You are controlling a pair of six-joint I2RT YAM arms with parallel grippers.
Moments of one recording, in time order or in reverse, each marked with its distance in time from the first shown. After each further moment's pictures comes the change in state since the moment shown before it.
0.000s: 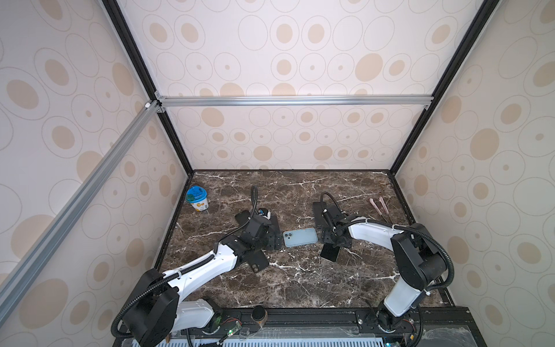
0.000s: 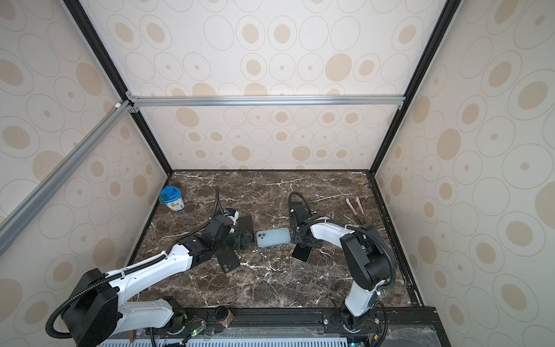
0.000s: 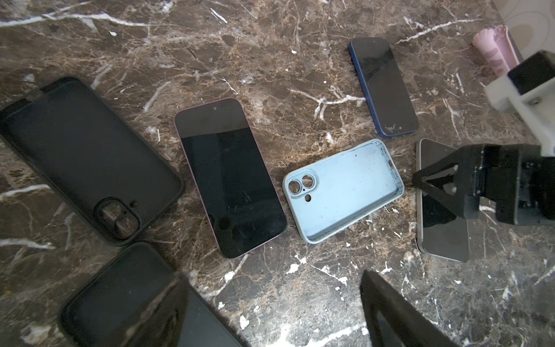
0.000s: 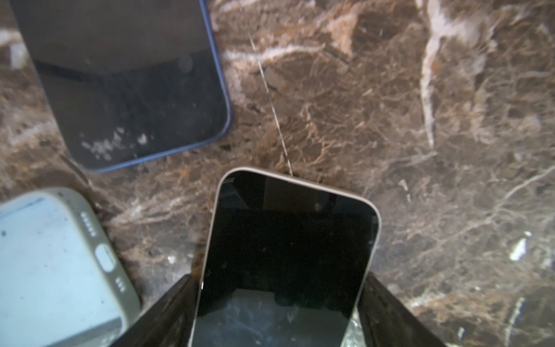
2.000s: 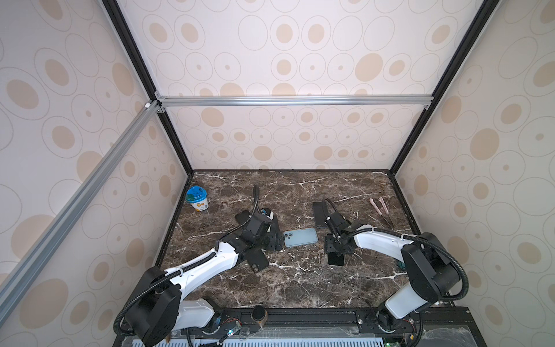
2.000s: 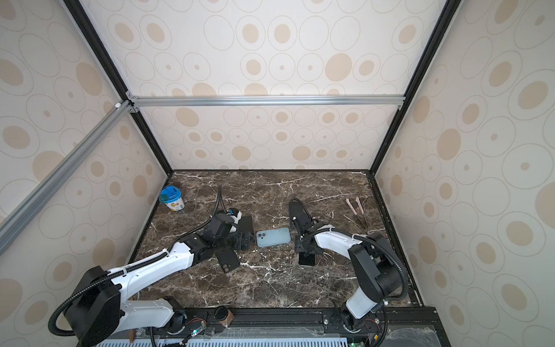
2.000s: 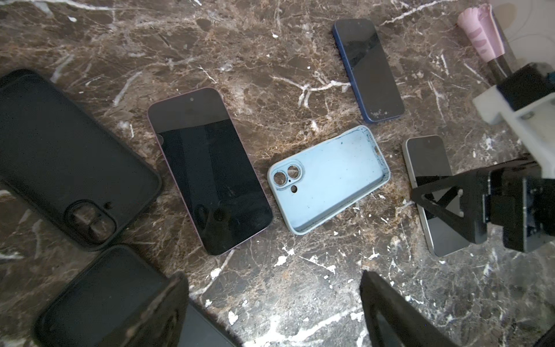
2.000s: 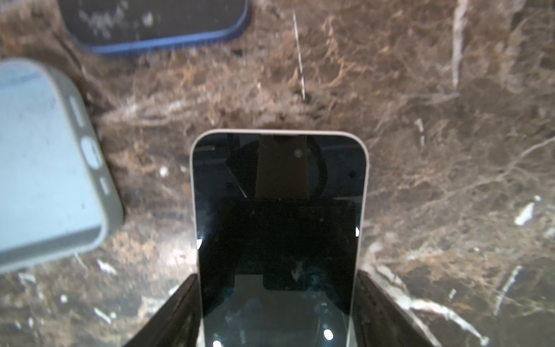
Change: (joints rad) left arm 0.013 0.024 0.029 -0.016 0.092 0.028; right arm 0.029 -0.135 -0.138 0.024 -0.041 -0.097
